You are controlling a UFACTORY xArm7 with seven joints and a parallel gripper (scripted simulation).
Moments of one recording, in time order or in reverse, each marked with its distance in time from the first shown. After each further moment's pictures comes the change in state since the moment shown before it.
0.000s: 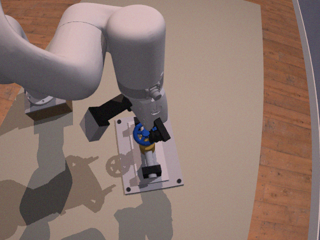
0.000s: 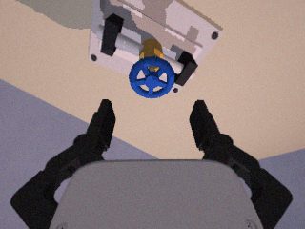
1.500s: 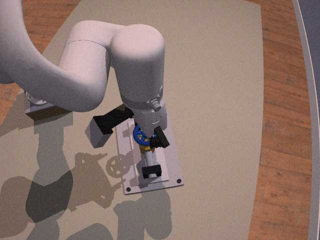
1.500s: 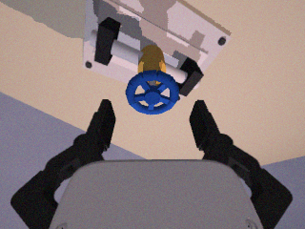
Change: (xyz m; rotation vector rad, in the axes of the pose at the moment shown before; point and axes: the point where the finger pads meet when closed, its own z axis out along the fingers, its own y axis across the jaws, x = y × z) arm 0.000 0.000 0.035 0.000 0.000 0.000
